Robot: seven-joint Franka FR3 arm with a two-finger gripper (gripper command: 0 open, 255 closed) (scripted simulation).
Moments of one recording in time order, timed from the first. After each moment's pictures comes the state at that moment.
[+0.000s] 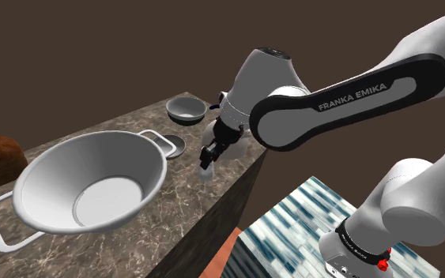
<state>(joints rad) 0.15 -0.28 0.45 -2.53 0.29 2.54 0.09</state>
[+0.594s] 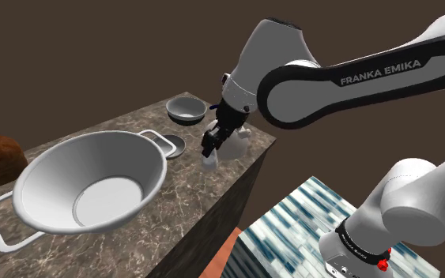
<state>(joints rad) 0.15 -0.36 0.42 -2.46 0.29 2.39 0.09</state>
